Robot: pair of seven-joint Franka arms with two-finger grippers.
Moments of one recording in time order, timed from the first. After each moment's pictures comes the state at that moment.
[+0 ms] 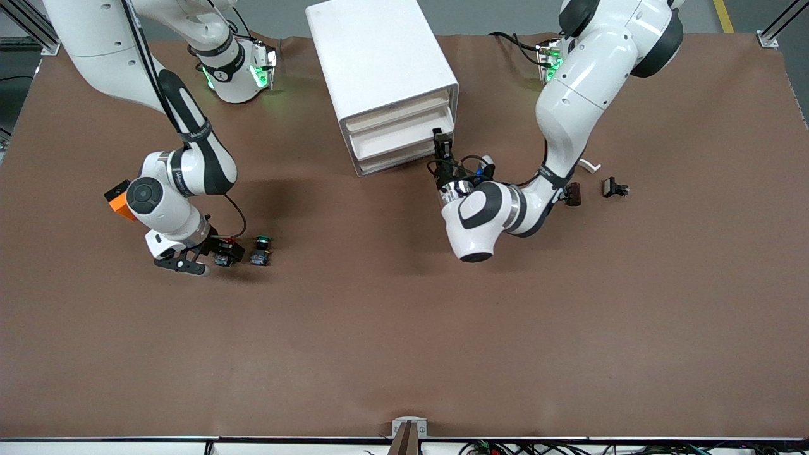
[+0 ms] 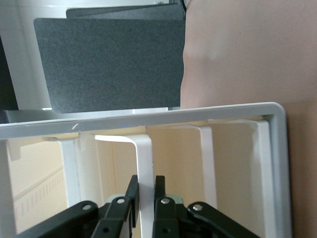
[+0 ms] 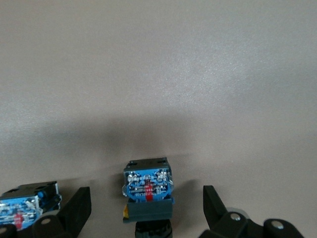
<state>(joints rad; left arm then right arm) -0.39 0.90 -0.24 -1.43 -0.73 1.25 -2.21 0.13 0.44 -0.06 -2.21 0.01 2.71 0.27</state>
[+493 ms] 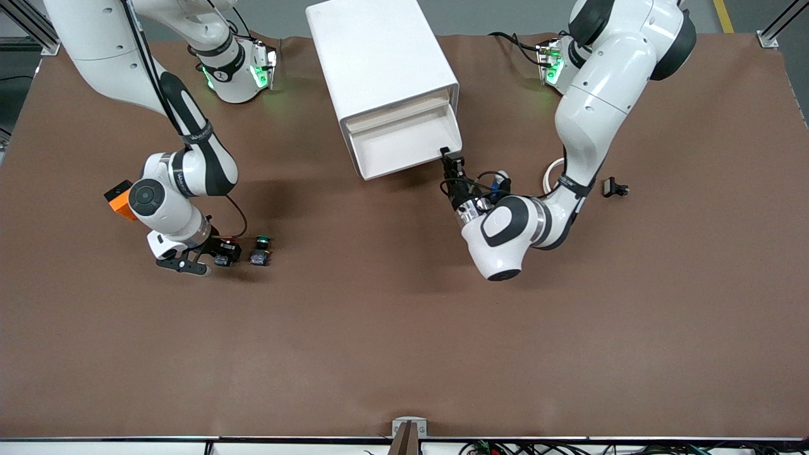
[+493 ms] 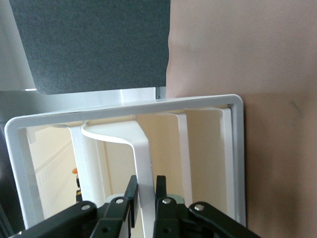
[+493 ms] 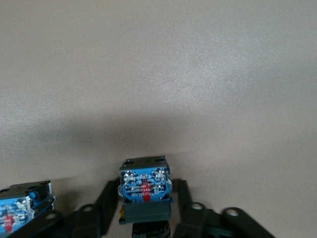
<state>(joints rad) -0.32 0.91 -0.22 -1.38 -0.74 1.27 -2.21 0.13 0.45 -0.06 -2.21 0.01 2.71 0.27</state>
